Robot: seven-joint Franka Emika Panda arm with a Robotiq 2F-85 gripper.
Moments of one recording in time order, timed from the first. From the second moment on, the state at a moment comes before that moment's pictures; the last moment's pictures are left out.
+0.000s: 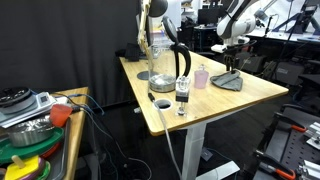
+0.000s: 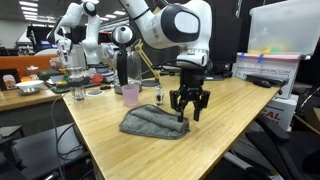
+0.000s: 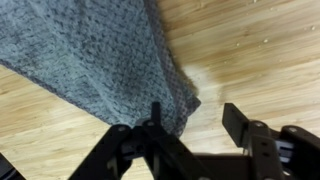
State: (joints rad) arm -0.22 0.61 -0.35 -1.87 0.08 2.33 1.64
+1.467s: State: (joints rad) arm -0.22 0.62 -0.34 -1.86 0.09 2.31 1.64
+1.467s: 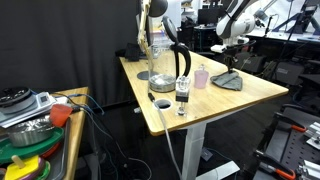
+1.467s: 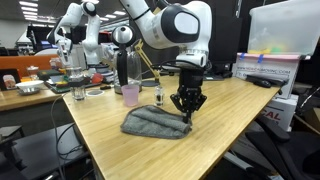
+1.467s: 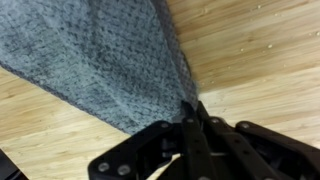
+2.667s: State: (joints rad) arm -0.21 0.57 -0.36 -1.87 0.07 2.30 1.65
